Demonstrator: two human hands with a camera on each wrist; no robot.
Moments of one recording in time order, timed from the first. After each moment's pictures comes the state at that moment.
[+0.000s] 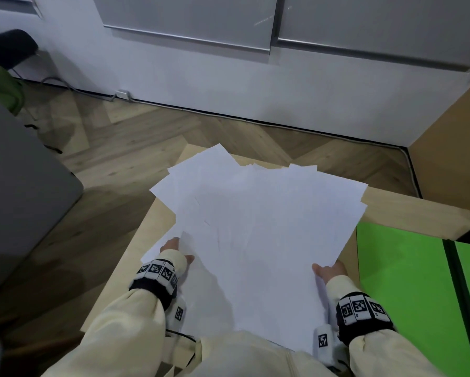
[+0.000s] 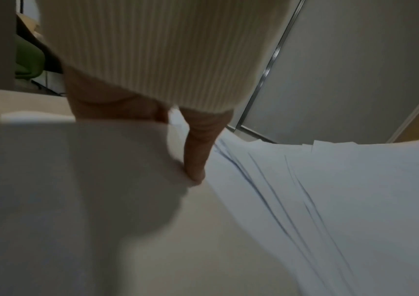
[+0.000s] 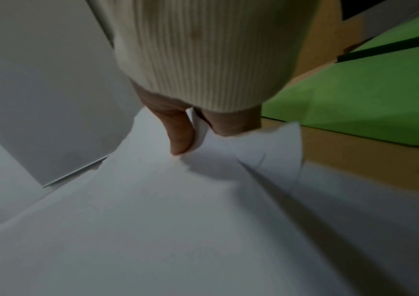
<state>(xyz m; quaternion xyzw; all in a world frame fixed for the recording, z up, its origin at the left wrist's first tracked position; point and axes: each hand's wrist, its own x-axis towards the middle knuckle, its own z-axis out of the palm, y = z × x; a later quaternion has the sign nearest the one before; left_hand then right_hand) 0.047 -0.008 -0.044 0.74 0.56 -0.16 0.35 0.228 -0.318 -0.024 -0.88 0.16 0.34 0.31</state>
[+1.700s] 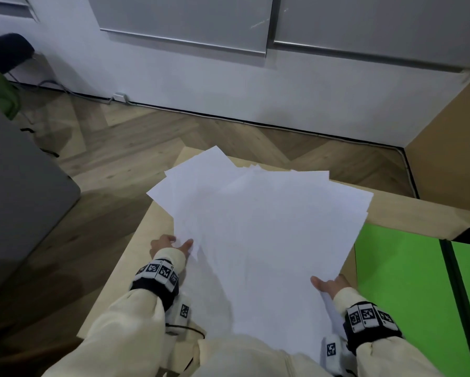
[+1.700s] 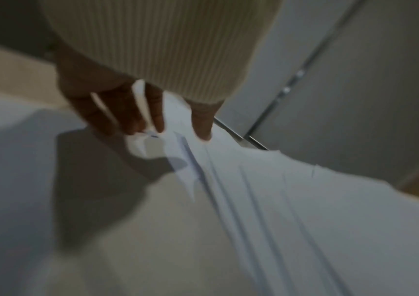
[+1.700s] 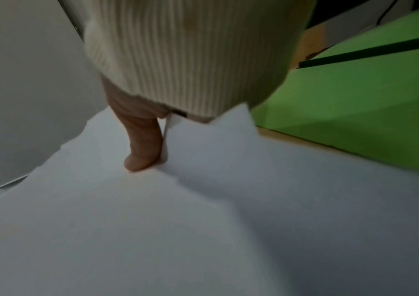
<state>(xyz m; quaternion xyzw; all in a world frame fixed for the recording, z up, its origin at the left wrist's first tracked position) 0.058 -0.010 -0.046 0.65 0.65 0.00 0.39 0.228 -0.346 -0.047 -0.88 0.15 0.41 0.20</state>
